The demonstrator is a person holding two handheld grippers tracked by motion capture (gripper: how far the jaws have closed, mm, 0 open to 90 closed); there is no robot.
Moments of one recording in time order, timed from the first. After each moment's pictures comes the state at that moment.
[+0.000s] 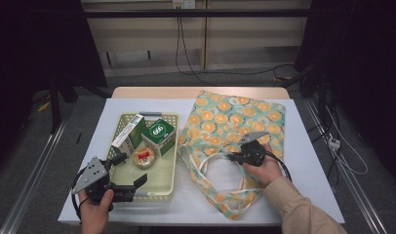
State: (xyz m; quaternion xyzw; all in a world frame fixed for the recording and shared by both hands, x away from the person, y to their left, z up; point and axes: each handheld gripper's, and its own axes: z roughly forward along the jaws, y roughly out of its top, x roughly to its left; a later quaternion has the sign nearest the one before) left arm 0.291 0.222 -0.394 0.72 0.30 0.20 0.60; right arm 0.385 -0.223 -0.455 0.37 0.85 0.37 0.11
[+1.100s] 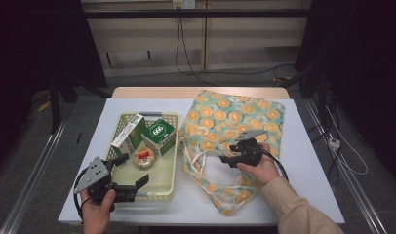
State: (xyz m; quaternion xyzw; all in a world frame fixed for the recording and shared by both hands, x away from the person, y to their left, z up) left arm 0.291 0.219 -0.395 0.72 0.30 0.19 0.60; right arm 0.378 -0.209 -0.438 0.39 0.82 0.39 0.11
